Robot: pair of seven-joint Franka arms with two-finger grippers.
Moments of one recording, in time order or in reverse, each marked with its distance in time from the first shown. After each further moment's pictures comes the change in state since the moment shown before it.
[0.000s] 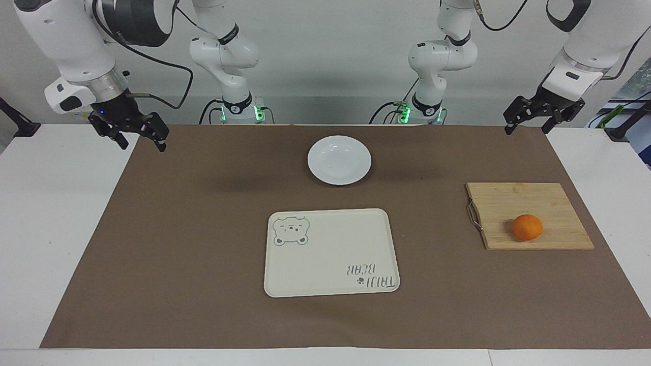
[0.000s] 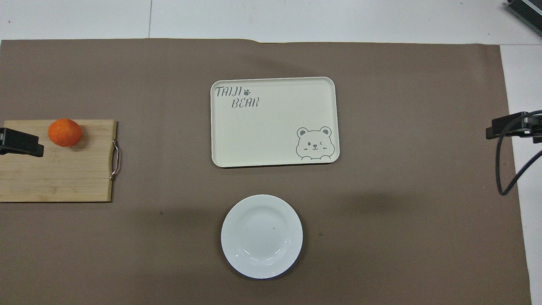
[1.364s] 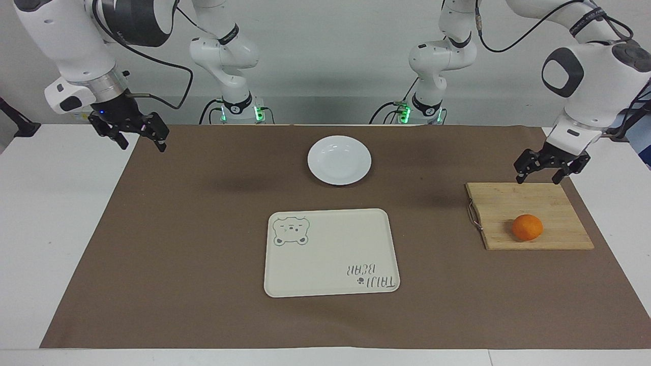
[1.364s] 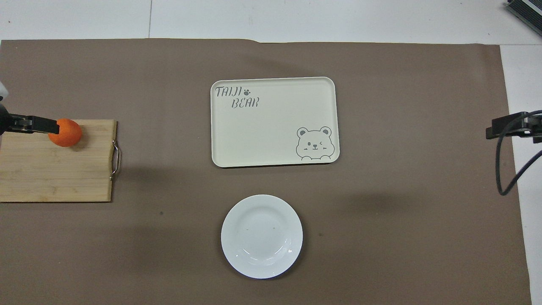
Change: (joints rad) left arm 0.098 0.133 0.002 -0.215 0.000 0.487 0.173; right arm 0.000 0.000 0.000 0.000 0.000 0.000 0.000
